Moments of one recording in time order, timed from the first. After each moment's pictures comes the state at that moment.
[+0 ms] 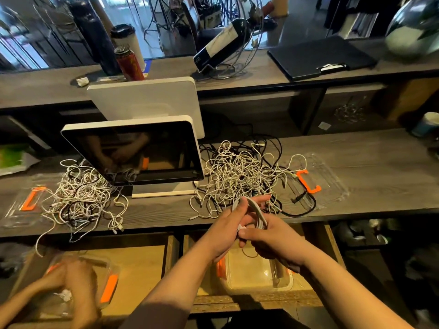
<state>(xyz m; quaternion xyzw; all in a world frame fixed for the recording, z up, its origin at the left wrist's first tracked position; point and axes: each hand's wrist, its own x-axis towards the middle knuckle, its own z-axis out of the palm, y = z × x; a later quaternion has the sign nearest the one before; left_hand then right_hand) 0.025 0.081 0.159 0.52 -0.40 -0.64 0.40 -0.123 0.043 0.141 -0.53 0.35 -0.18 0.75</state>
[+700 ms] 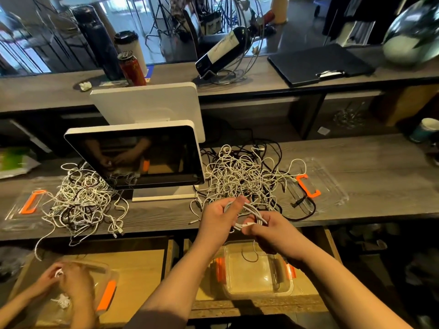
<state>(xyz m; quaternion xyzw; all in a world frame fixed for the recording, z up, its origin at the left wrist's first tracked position) 0.040 0.067 0.142 0.63 -0.39 -0.48 0.47 -0.121 0.029 0.141 -0.56 0.39 -0.16 0.71</state>
